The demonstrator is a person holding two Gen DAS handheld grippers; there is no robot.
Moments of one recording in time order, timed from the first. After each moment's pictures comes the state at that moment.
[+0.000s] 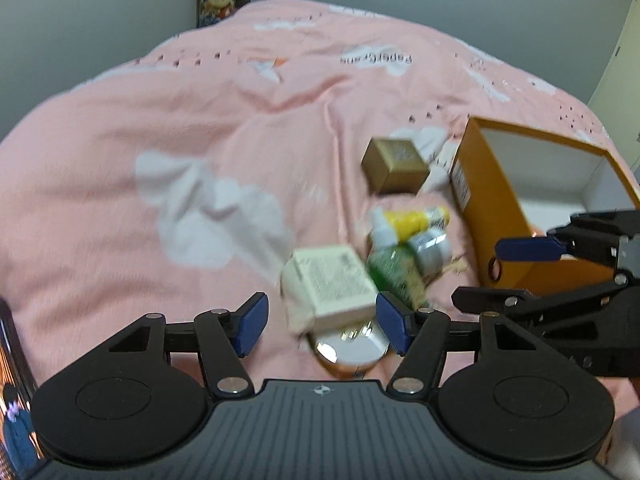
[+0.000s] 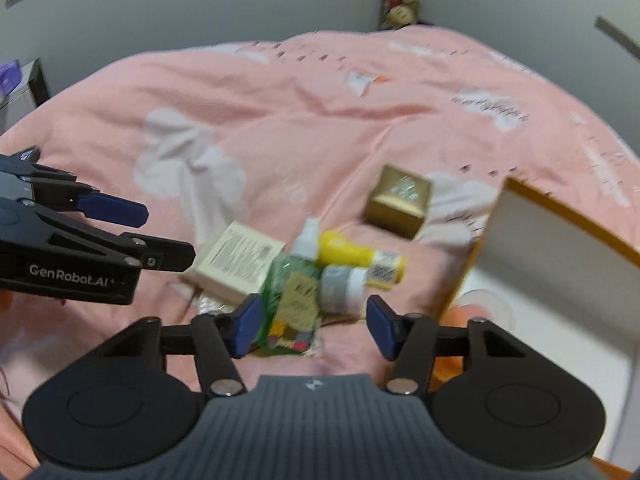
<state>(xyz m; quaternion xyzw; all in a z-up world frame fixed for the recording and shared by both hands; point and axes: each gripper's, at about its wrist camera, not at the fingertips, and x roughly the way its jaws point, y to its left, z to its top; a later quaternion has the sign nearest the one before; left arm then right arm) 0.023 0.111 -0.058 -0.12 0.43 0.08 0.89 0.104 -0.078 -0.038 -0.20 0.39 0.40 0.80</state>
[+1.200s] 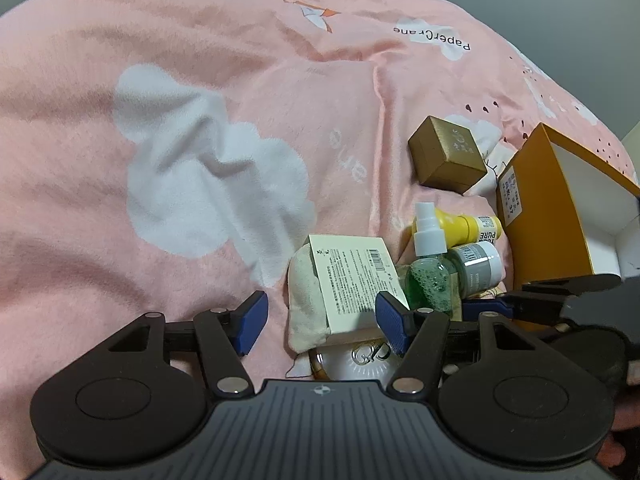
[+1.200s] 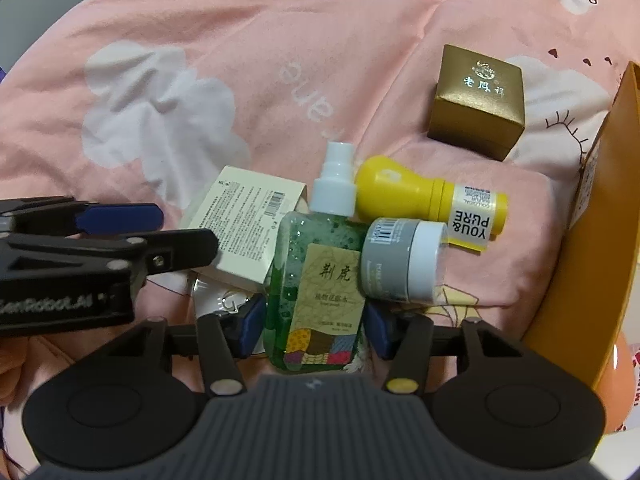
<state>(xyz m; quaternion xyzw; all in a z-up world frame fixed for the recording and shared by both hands) 0.064 0.137 -0.106 -0.22 0.46 0.12 0.85 0.166 -0.031 -0.117 -0.16 0.54 0.42 0.71</state>
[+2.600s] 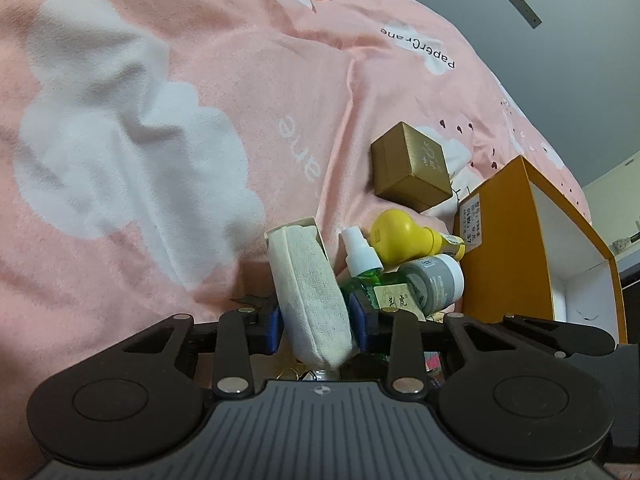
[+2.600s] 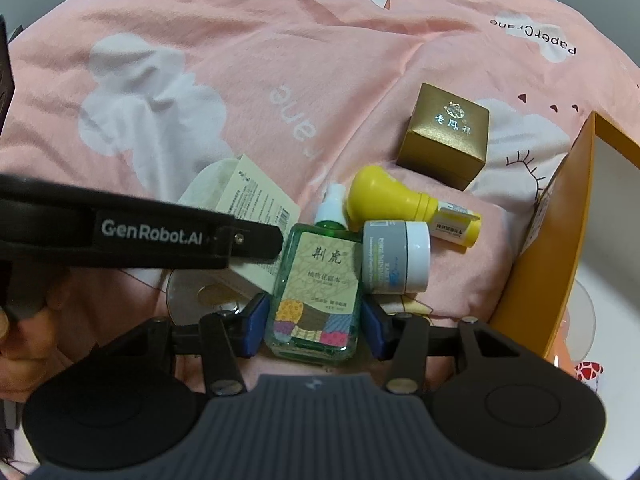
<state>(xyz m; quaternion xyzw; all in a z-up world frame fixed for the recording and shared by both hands) 0.090 0.137 -0.135 -0.34 0.43 0.07 0.83 0.154 -0.040 -0.103 -0.22 0.49 0.40 0.75</state>
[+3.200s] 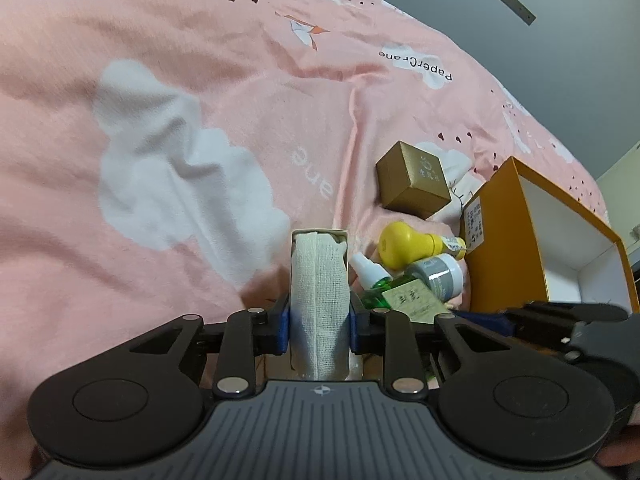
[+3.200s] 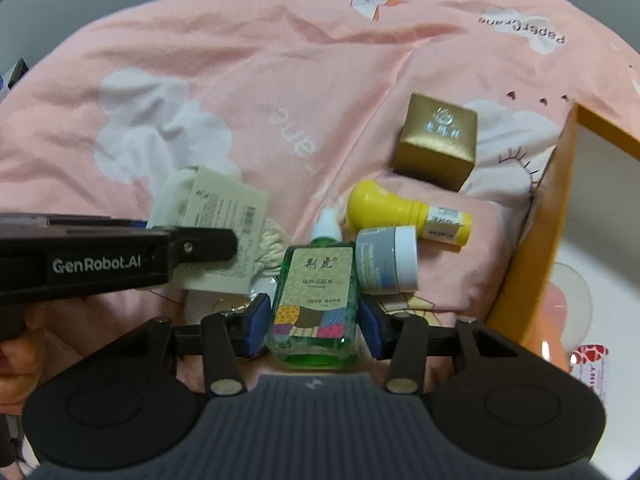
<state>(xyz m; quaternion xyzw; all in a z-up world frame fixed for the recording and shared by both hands) 0.064 0.130 -0.103 -0.28 0.42 0.10 0.86 0.153 -0.052 -0.082 -0.18 0.49 0.40 0.75</state>
